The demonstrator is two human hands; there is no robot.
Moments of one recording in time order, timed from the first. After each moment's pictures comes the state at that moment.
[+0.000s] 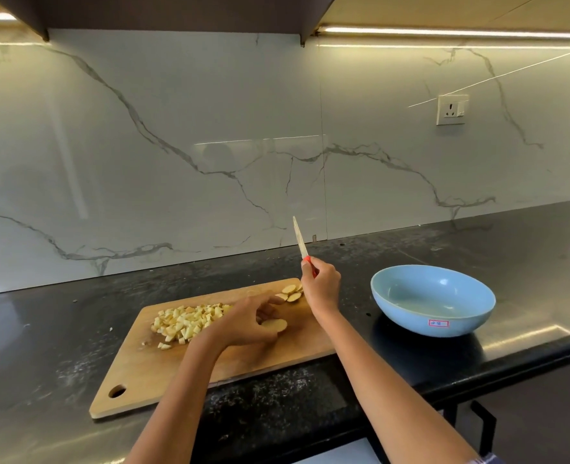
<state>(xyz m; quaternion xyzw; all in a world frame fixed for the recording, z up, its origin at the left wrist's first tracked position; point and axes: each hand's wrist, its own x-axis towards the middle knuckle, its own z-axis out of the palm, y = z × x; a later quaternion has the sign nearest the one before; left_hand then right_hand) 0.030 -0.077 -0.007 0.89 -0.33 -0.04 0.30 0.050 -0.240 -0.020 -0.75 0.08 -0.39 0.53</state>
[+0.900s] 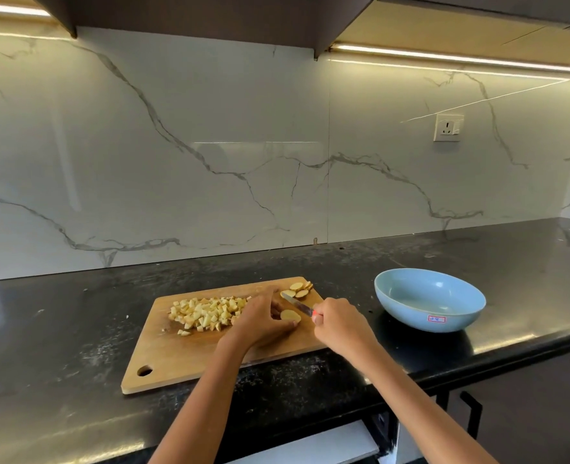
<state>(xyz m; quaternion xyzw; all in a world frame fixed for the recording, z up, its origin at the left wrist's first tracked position) 0.016 -0.077 -0.020 0.90 -0.27 0.07 0.34 -0.062 -0.227 -0.009 -0.97 0.03 -0.15 0.18</state>
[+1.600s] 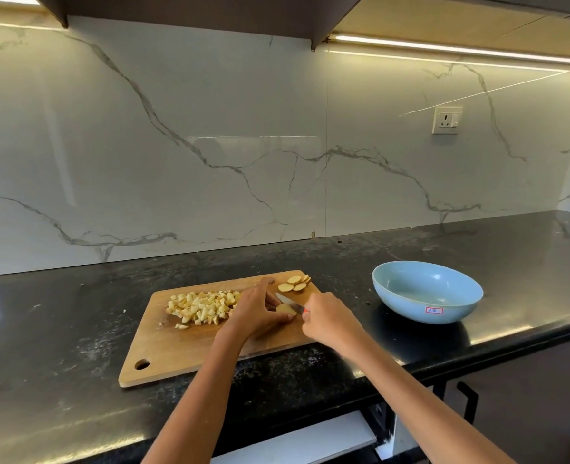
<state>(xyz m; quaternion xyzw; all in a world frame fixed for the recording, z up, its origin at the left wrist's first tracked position) 0.016 -0.076 -0.018 0.90 -0.25 0.06 0.36 -0.074 -0.205 0.006 -0.98 0.05 -0.09 0.19</state>
